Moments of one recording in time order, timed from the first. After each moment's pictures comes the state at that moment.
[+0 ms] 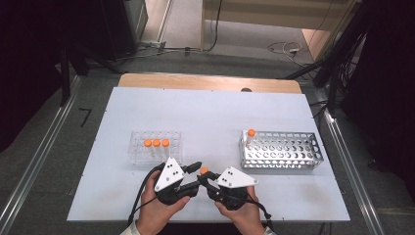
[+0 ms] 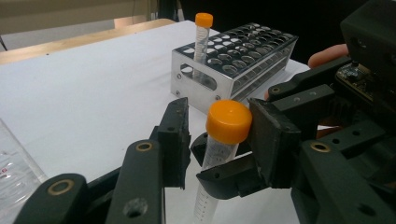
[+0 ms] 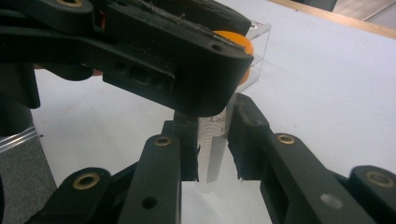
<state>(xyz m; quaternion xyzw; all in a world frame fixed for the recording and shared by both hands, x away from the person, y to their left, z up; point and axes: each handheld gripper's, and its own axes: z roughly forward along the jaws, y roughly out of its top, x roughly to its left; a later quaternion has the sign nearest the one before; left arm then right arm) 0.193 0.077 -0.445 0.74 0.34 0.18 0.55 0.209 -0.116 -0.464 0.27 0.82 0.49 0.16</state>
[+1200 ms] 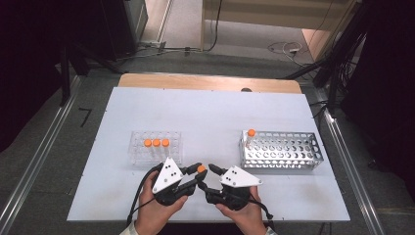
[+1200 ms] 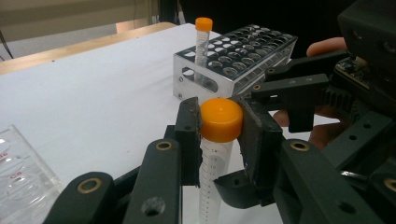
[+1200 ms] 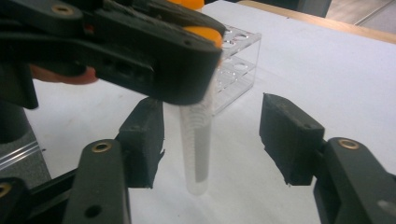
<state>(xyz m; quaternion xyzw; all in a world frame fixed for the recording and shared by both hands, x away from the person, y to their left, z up) 0.190 0.083 -0.439 0.74 0.33 0.19 0.55 0.209 -0.121 -0.461 0.28 0.80 0.51 0.16</state>
